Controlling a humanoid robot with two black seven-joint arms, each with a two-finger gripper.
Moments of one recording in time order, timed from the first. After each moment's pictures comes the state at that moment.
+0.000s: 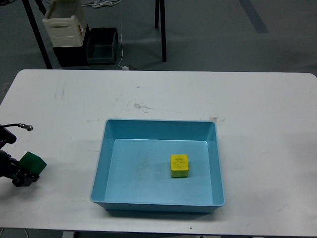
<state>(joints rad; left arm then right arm) -0.98 0.81 0.07 -1.03 1.99 -0.49 -0.49 -0.16 -0.31 1.82 1.54 -0.98 0.30 0.32</state>
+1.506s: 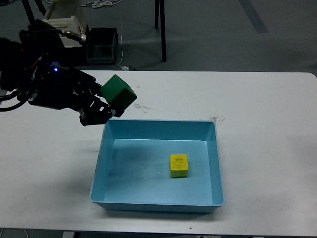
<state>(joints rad) -1.54 0.75 0.05 -1.50 1.72 -0.49 -0.49 -0.19 -0.30 1.82 1.52 -0.98 0.29 0.33</state>
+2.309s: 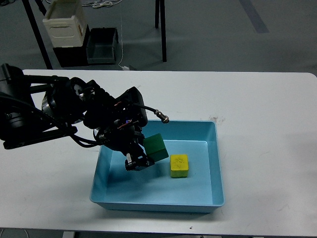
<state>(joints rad) -1.47 0.25 0.28 -1.24 1.84 -0.49 -0.49 -0.15 -0.30 1.81 1.53 -0.98 0.27 0.33</state>
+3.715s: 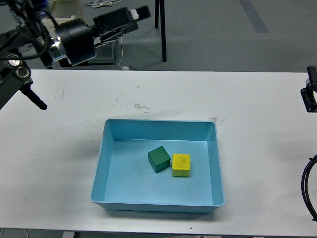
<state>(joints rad) -0.83 0.33 -0.98 -0.98 1.17 -0.49 -0.49 -0.11 -0.16 1.71 1.59 -0.53 0.28 0.24</state>
